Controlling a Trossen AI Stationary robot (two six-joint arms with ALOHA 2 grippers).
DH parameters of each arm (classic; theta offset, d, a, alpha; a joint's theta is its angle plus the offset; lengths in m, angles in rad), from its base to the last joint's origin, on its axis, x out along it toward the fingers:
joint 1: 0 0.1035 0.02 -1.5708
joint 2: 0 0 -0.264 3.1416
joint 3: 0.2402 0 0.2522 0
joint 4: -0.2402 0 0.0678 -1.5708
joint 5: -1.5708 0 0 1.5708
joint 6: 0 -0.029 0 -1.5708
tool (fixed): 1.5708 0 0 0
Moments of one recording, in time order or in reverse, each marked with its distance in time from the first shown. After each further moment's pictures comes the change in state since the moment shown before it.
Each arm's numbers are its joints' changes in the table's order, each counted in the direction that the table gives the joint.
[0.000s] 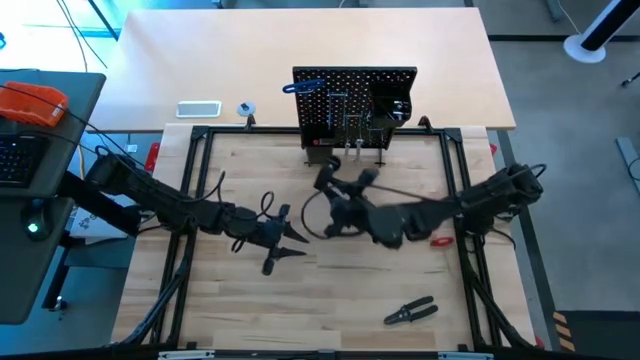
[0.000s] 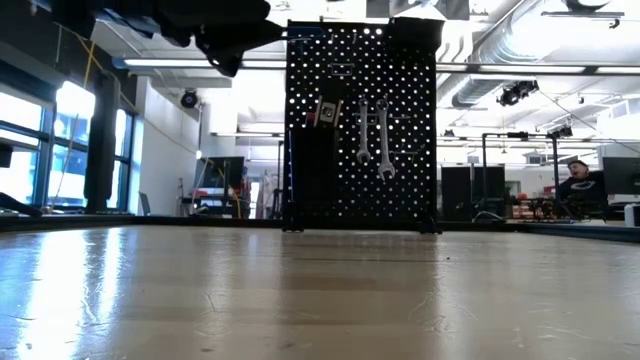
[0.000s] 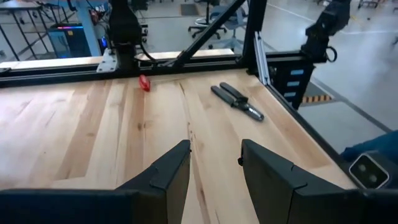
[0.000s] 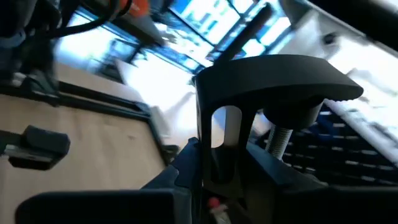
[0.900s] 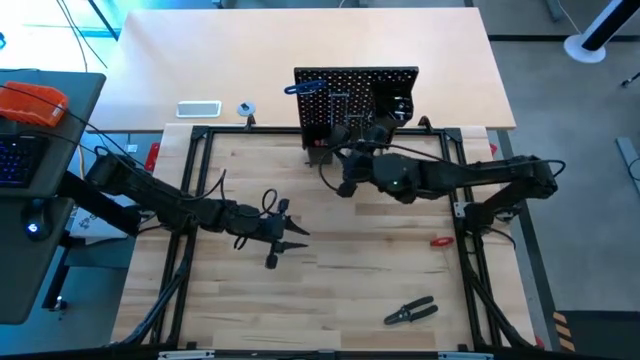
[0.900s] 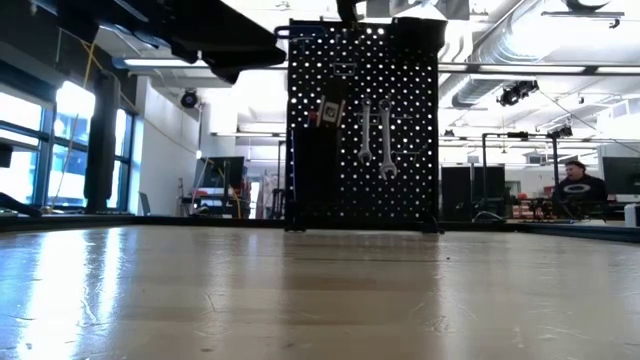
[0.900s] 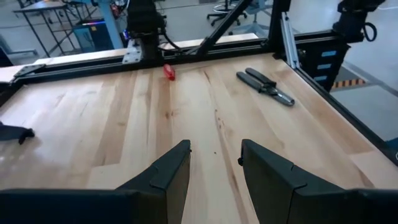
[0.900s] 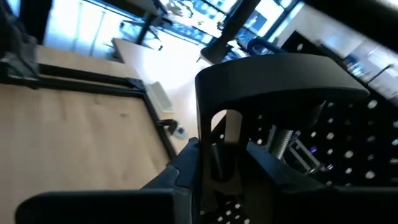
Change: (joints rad) left arm 0.030 0.000 0.000 -0.050 0.051 -0.068; right arm -0.250 -0.156 0.000 -0.342 0.256 -0.238
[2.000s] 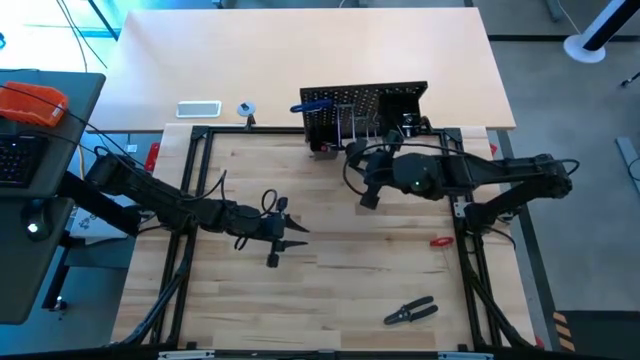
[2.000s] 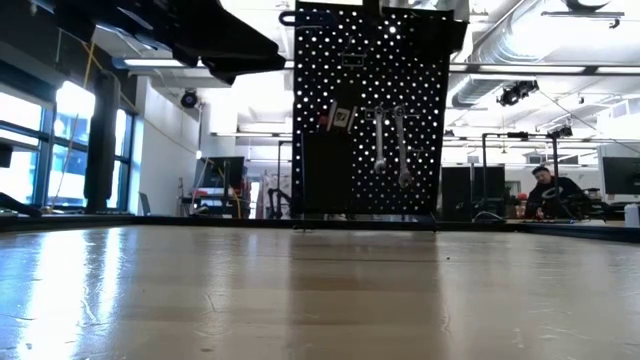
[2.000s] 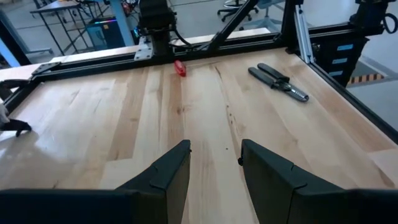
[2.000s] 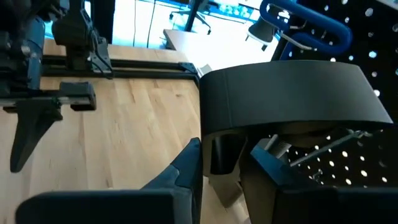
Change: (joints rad) left arm 0.001 0.000 0.000 -0.014 0.055 -0.013; right arm 0.029 -0.135 0.000 -0.298 0.184 -0.272
